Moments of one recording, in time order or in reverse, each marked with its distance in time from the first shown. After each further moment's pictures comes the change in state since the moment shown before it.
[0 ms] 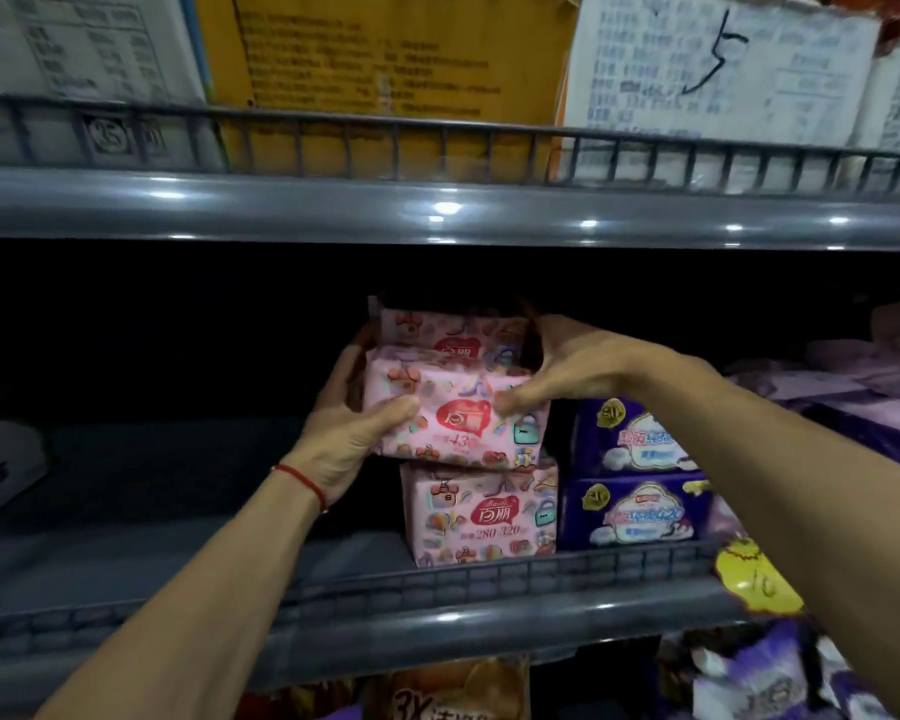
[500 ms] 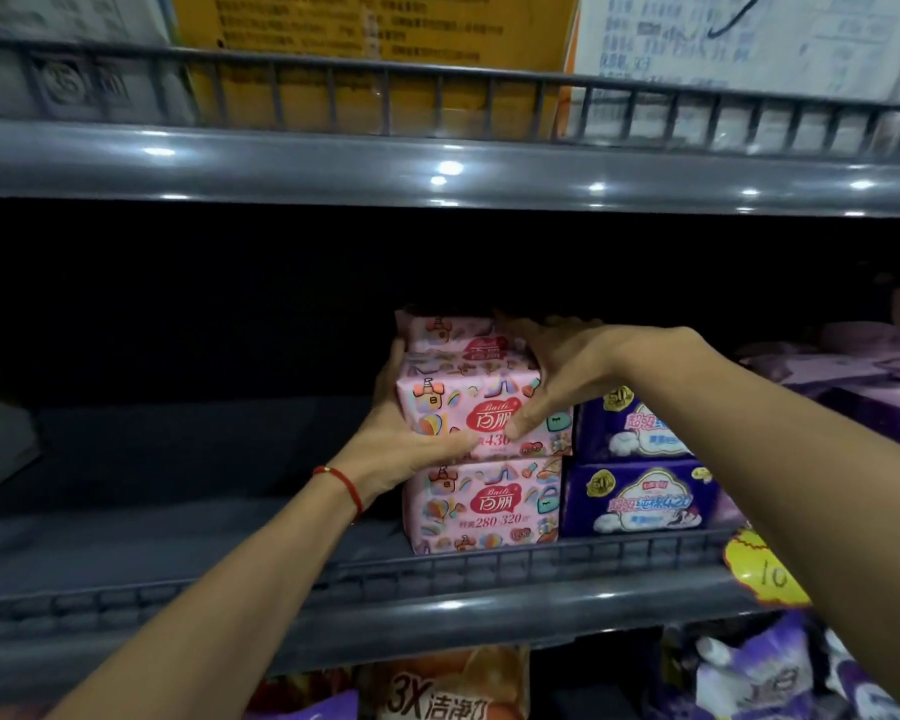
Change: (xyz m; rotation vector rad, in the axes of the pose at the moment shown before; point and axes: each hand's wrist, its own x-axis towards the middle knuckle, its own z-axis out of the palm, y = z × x) left_hand -0.002 -0.027 0.025 0.349 -0.203 -0.132; right_hand 0.012 0.003 0.010 -0.547 -0.101 0.101
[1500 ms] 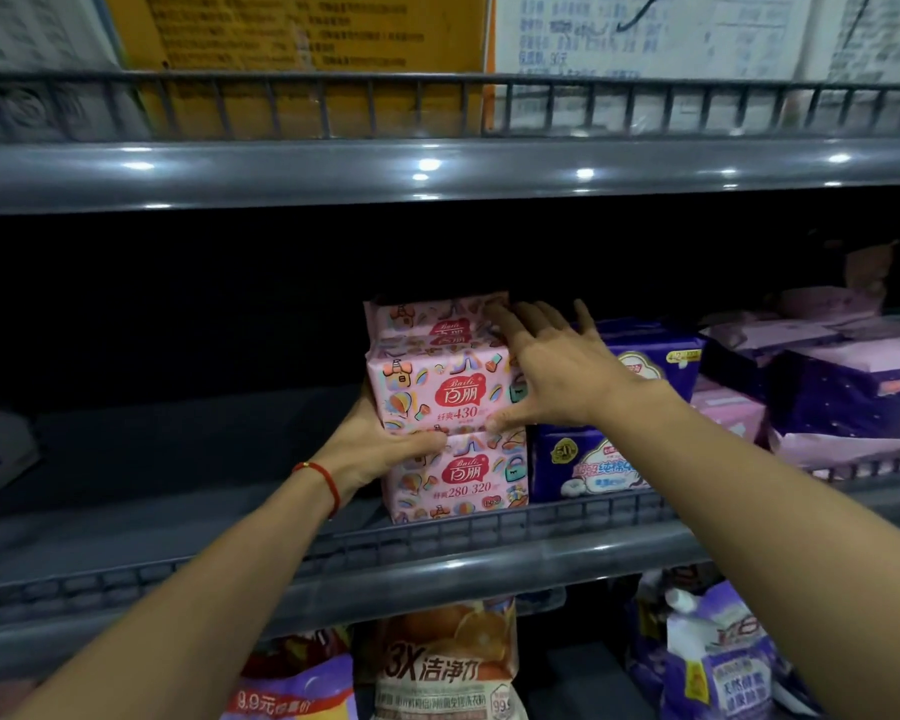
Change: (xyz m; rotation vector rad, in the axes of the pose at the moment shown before) left_hand -0.016 -0.007 0.007 0.050 -0.016 -0.145; right_hand -0.033 0.012 0.055 -0.069 0.422 0.023
